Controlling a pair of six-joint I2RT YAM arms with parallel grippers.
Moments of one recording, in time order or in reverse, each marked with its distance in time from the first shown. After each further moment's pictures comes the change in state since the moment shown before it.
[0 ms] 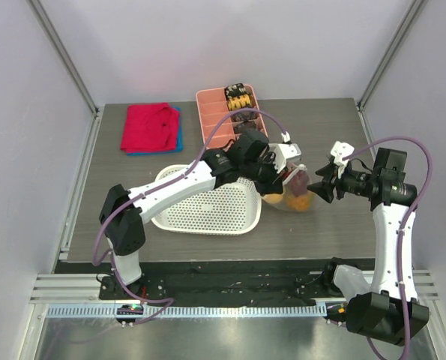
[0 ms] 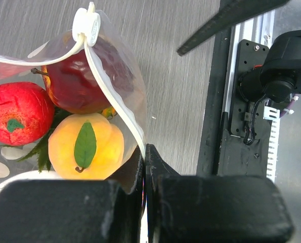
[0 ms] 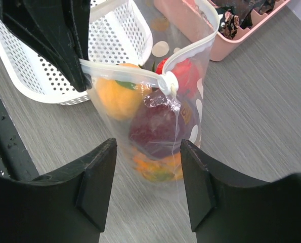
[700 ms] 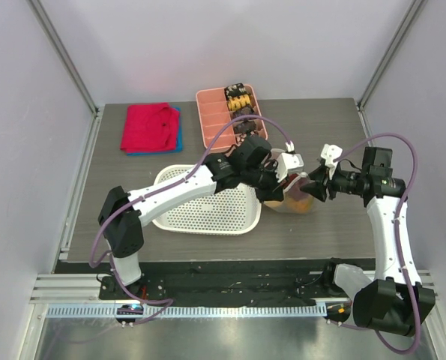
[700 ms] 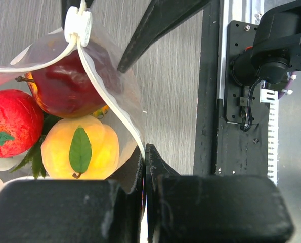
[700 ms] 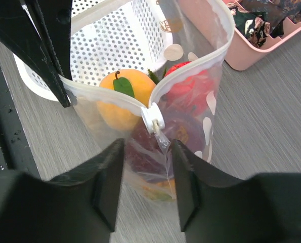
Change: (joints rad) left arm -0.033 -0.017 -0.032 -0.013 0.024 0.079; right arm 0.073 0.074 -0.054 0.065 -0.029 -0.035
